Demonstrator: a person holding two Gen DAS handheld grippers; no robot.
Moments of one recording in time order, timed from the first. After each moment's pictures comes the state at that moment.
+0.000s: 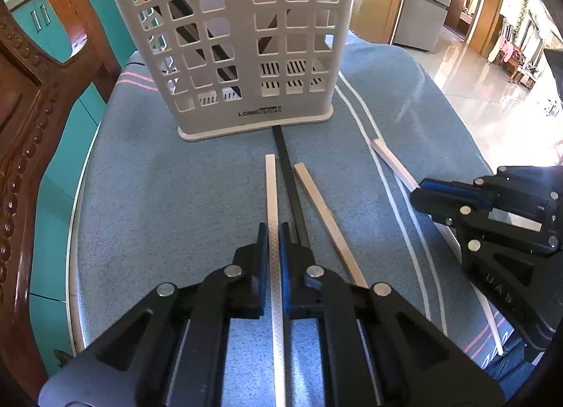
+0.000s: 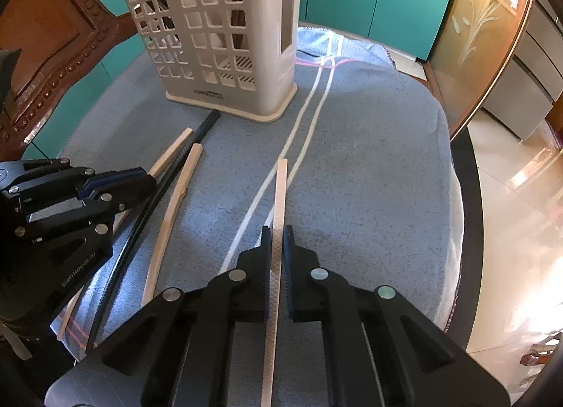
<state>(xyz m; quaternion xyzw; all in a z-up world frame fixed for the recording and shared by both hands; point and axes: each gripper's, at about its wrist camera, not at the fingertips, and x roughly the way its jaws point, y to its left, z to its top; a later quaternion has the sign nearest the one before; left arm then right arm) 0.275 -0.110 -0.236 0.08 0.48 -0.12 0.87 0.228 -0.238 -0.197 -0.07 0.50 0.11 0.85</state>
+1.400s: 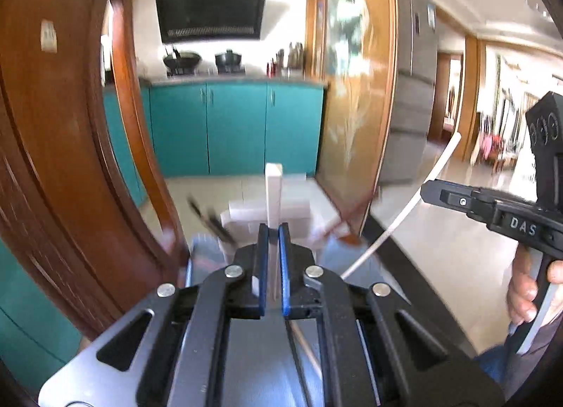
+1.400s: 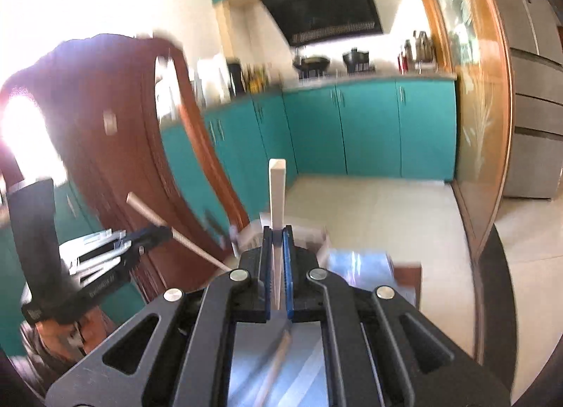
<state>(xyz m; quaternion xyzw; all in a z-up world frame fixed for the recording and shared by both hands) 0.194 -0.054 -0.014 0.00 0.20 -0.14 0.97 0.173 -0.285 0.058 0.08 0.21 0.22 0.95</state>
